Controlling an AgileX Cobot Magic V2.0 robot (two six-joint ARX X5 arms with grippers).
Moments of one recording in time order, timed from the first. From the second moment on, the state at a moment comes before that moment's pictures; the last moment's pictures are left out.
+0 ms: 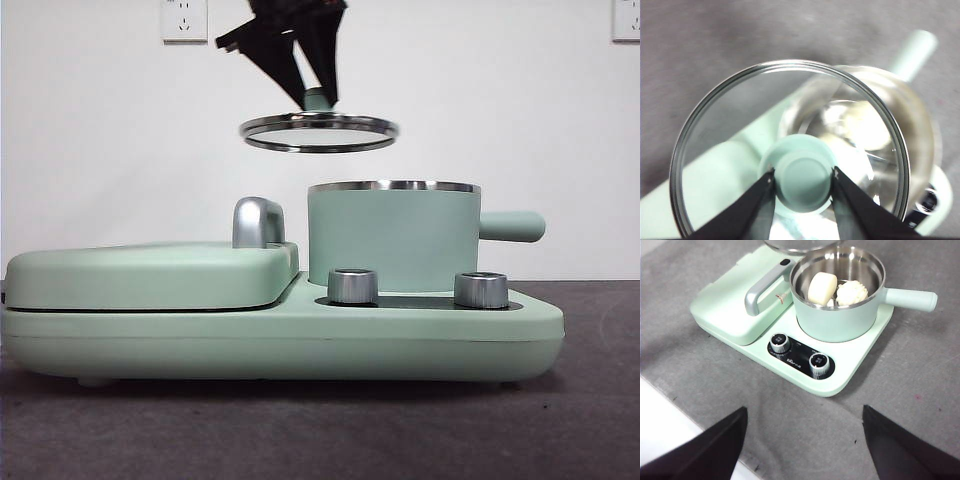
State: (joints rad) left arm -0.61 2.19 2.58 -1.38 0.10 0.03; right arm 0.51 0.42 1.00 -1.13 -0.16 0.09
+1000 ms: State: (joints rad) left arm -0.76 2.19 2.58 -1.33 0.10 0.01; right arm 0.51 0.18 0.89 -1.14 -0.18 0.12
